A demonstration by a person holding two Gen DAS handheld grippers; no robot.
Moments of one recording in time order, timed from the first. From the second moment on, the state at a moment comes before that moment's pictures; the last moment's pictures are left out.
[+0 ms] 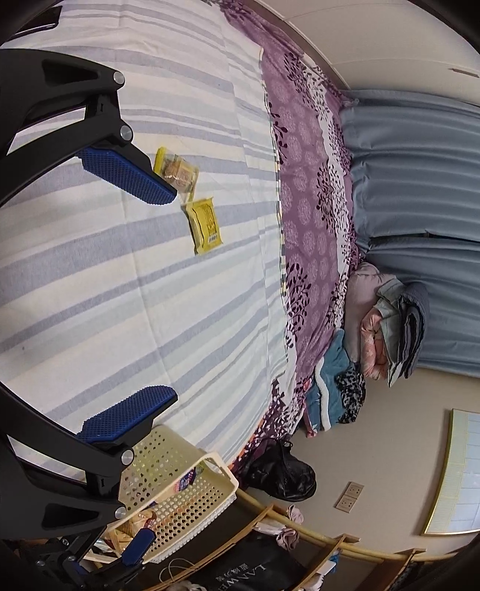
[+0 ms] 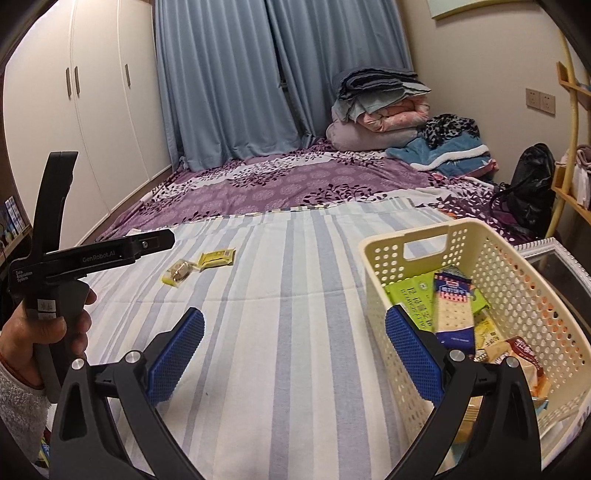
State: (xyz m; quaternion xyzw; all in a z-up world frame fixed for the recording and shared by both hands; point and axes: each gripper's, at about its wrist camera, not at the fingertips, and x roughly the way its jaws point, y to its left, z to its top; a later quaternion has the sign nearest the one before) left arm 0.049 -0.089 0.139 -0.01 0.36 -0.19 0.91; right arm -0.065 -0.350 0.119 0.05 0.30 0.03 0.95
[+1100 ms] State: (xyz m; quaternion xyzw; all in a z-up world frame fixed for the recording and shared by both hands) left arm 0.129 0.019 0.046 -0.04 0.45 -0.10 0.89; right arm 0.006 -0.297 0.058 0.05 0.39 0.09 0.92
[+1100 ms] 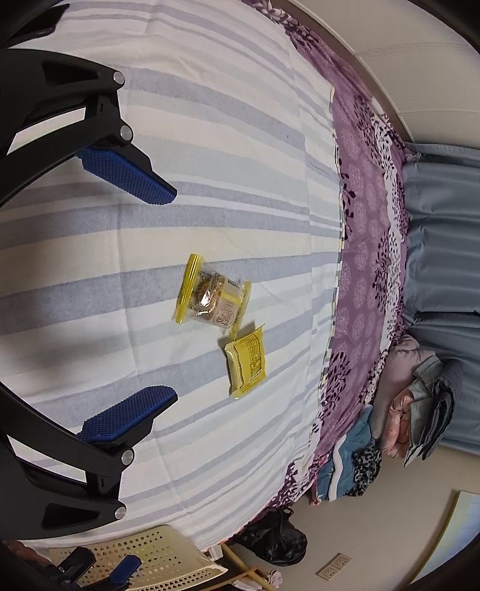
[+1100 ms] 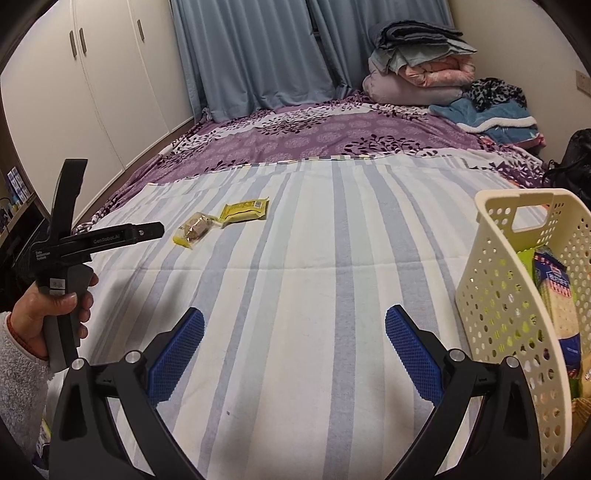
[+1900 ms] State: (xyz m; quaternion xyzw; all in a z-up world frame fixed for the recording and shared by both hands) left arm 0.190 0.000 -0.002 0.00 0.47 -0.11 0.88; right arm 0.039 -0.273 0.028 0.04 0.43 0.10 0.90
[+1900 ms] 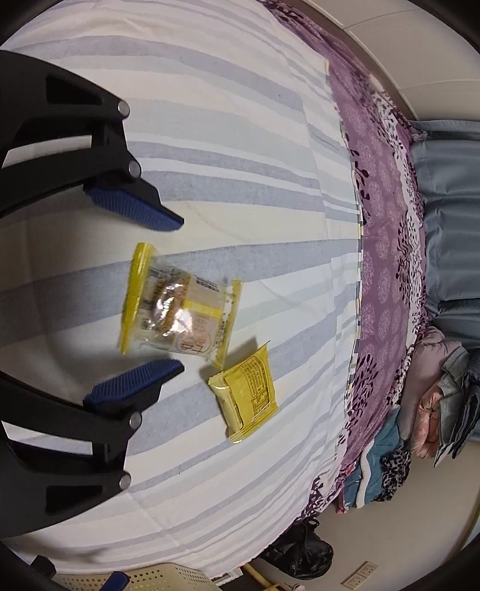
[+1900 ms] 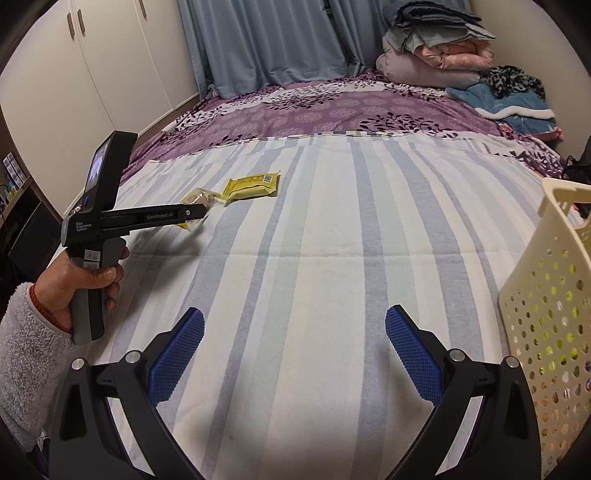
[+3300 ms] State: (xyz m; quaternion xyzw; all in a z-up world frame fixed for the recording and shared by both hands) left arm 0.191 0.028 -0.006 -0.02 0.44 -0.11 0.89; right arm 0.282 -0.184 -0.004 0.08 0.48 0.29 0.82
